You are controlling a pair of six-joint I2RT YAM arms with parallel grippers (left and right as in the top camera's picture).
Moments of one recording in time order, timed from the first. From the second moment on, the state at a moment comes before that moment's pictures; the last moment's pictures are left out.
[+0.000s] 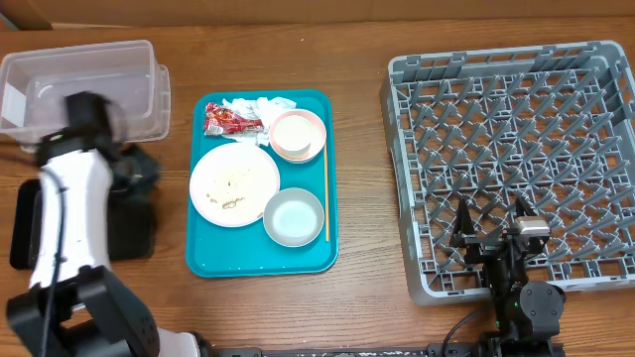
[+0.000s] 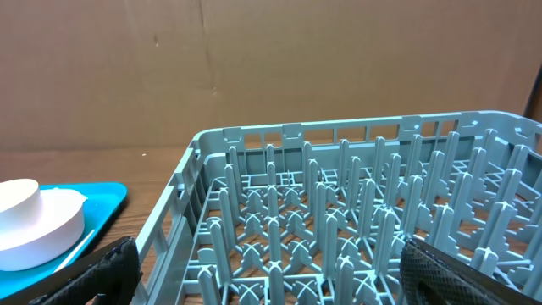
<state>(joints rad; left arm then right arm) 0.37 1.63 1.31 -1.04 0.01 -0.55 0.03 0.01 0.02 -0.04 -0.02 0.07</state>
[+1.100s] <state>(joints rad) 0.28 1.43 1.32 -0.98 0.34 -0.37 0.03 0.01 0.02 -0.03 -0.02 0.07</state>
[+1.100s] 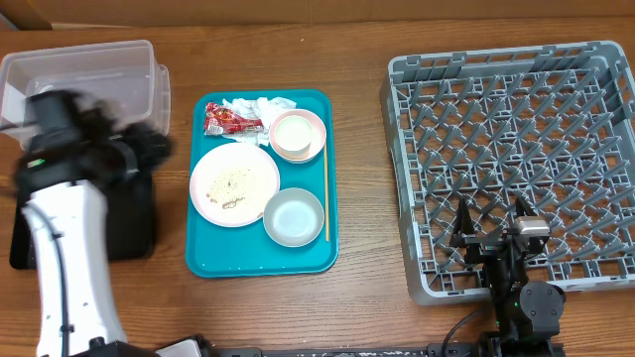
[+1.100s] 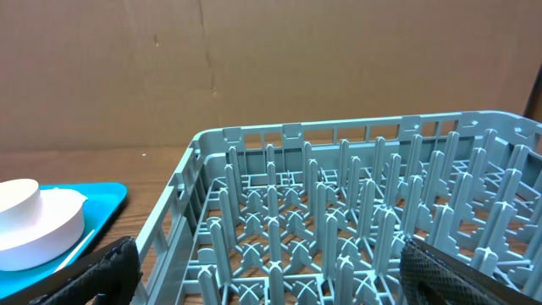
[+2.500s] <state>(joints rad) -0.37 1.90 1.32 -0.94 0.01 -0.55 0.03 0.01 0.02 -0.04 -0.02 0.07</state>
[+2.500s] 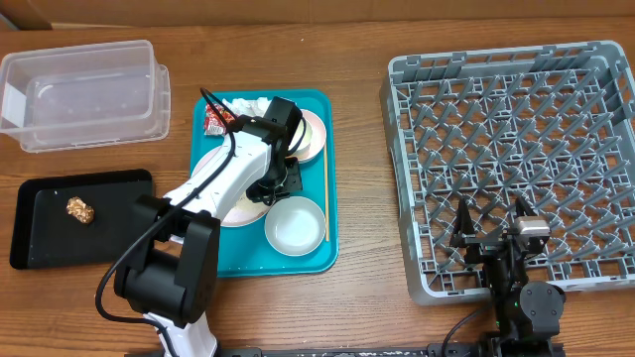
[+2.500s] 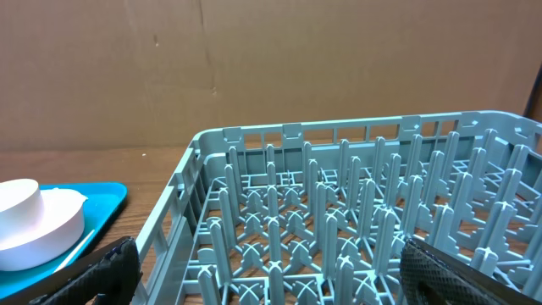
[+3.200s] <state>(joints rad) -0.40 1.90 1.22 -0.78 -0.10 -0.57 0.03 0.01 0.02 -0.03 -0.02 0.07</state>
